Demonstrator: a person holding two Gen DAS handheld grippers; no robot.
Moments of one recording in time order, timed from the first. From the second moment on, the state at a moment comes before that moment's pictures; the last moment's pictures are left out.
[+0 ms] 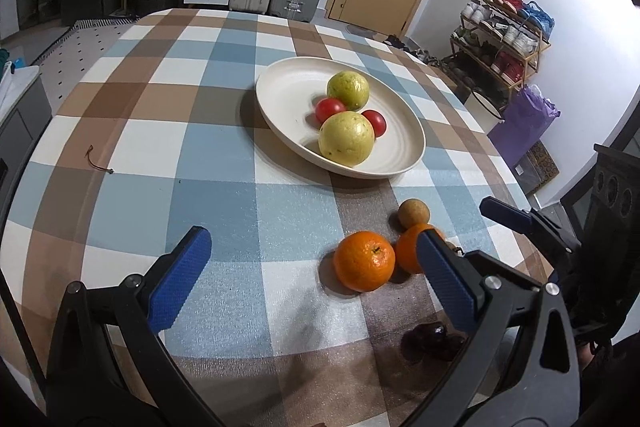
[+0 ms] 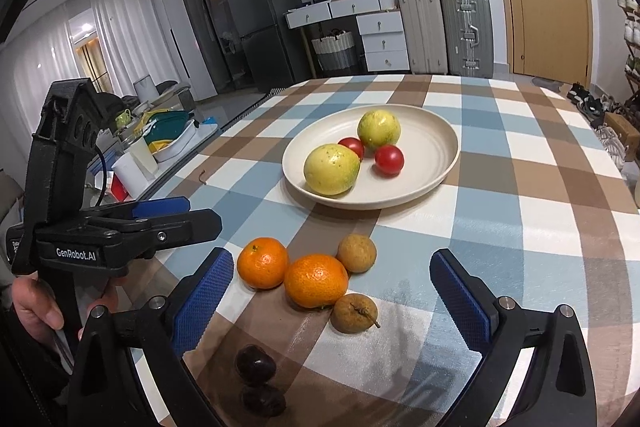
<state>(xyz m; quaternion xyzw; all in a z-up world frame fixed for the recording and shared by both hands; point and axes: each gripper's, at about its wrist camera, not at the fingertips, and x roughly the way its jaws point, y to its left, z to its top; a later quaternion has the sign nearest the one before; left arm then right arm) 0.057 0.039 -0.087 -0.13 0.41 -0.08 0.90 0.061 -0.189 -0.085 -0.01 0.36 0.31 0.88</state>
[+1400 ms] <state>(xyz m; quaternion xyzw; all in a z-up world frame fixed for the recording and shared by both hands) 0.069 0.041 -0.104 -0.14 0.43 -0.09 0.89 0.073 -0.188 -0.103 0.03 0.40 0.34 0.85</state>
